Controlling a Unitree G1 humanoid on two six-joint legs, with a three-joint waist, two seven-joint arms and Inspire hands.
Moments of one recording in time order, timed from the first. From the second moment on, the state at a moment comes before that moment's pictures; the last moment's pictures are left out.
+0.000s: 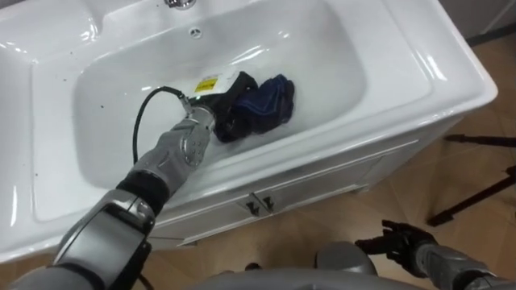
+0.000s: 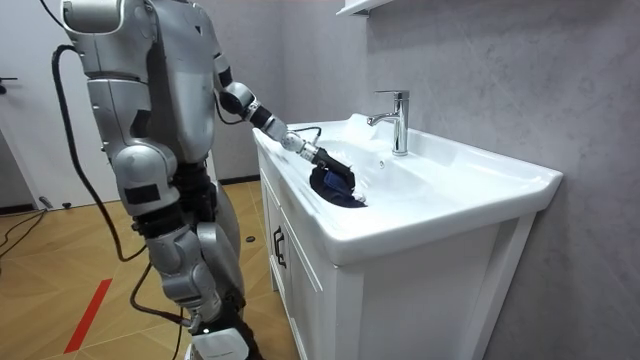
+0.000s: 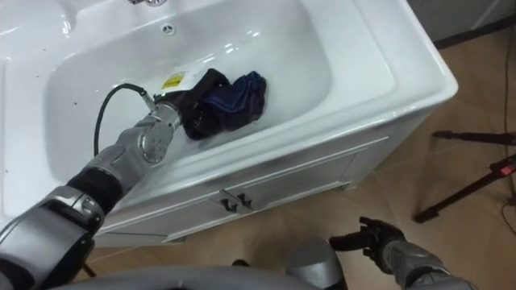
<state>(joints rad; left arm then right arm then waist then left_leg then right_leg) -0.38 0.26 -0.45 0.85 0.69 -0.15 0.13 -0.12 -0.34 0.17 1.36 0.31 -0.01 0.20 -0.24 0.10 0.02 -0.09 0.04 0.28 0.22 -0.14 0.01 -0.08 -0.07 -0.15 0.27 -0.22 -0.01</state>
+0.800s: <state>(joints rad) -0.08 0.51 -0.32 0.51 1.02 -0.06 0.02 -0.07 -0.37 0.03 1.35 0.14 -0.01 0.22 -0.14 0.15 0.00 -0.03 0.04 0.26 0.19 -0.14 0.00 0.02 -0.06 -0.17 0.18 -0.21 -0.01</state>
